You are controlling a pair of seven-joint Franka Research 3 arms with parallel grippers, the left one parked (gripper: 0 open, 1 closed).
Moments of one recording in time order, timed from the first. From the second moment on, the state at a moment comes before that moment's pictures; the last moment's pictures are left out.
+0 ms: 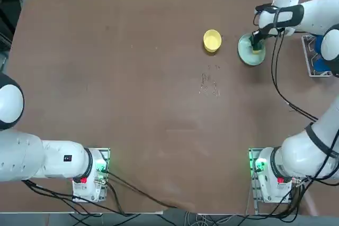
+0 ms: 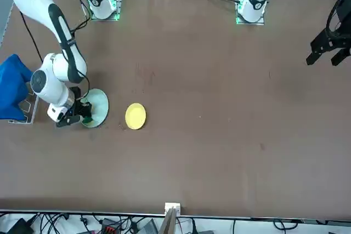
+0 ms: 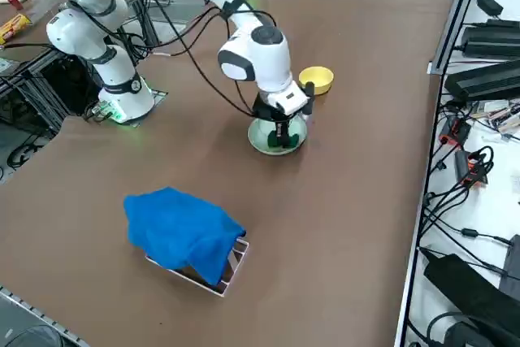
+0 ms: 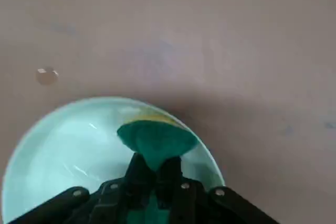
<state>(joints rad) -0.08 0.51 0.08 -2.03 0.04 2.60 -0.31</state>
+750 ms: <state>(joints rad) 0.06 0.48 0.06 -2.06 0.03 2.58 -0.08</state>
